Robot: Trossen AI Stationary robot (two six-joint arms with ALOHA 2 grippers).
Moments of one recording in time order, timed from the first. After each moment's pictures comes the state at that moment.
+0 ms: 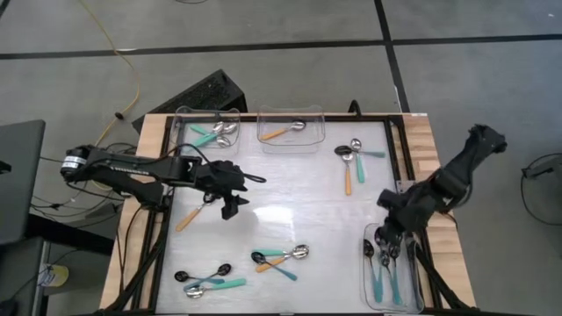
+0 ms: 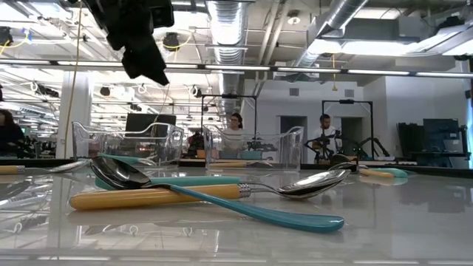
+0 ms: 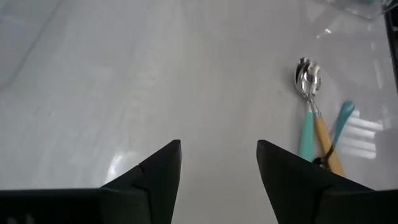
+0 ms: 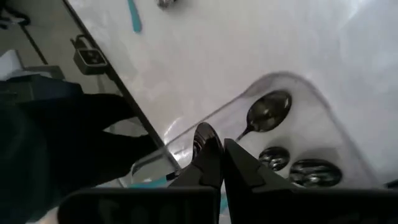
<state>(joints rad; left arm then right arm) -0.02 1.18 0.86 -0.52 -0.05 -0.32 0.72 0.92 0.95 -1.01 0.05 1.49</state>
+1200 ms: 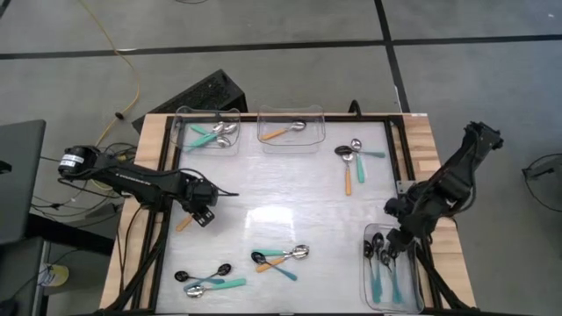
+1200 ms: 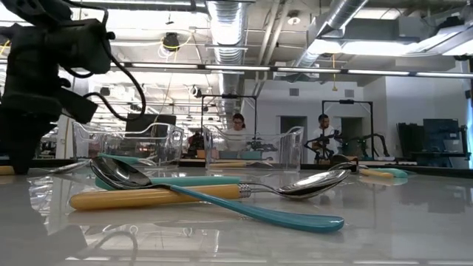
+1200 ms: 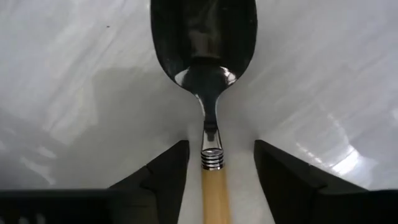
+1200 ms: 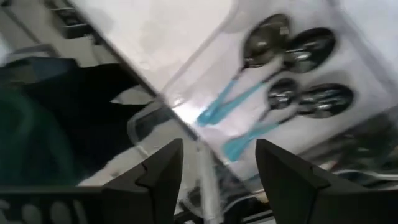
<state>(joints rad) -0.08 1.17 0.45 -0.84 0.03 -0.88 0.81 0.90 0.95 -1.02 -0.10 1.71</state>
